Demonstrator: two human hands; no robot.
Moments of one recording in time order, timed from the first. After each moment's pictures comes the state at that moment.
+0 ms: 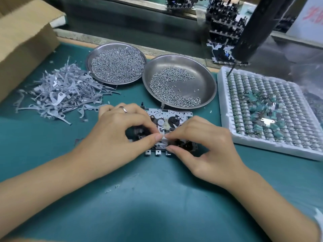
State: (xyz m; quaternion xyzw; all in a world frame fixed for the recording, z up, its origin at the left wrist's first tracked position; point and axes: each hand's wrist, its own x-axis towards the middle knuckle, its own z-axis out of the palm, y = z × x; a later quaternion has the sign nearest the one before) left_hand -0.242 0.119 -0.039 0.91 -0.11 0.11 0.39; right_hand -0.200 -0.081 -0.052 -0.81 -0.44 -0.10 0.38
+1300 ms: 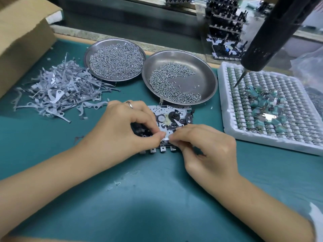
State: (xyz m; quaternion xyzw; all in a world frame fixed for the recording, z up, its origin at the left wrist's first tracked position) left_hand -0.235 0.115 -0.038 0.88 -0.11 0.09 0.45; right_hand -0.217 -0.071 -0.068 -0.83 -0.36 -0.26 0.35
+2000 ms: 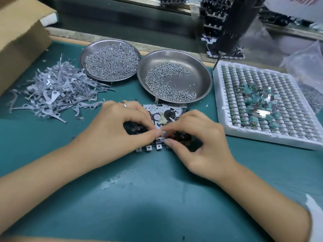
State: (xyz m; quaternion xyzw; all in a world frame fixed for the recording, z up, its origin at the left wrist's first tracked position) left_hand -0.235 0.120 -0.038 0.89 -0.14 0.08 0.43; right_hand -0.209 -0.074 -0.056 -0.83 -0.36 -0.12 0.42
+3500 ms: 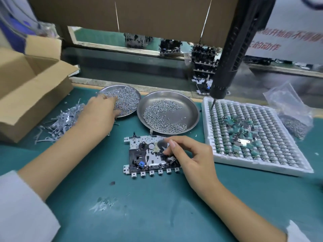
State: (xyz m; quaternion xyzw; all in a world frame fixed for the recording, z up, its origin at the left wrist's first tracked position) left_hand -0.151 0.169 -0.024 0.99 0.12 0.10 0.07; right_hand -0.201 -0.073 -0.054 -0.75 -0.21 -0.06 0.62
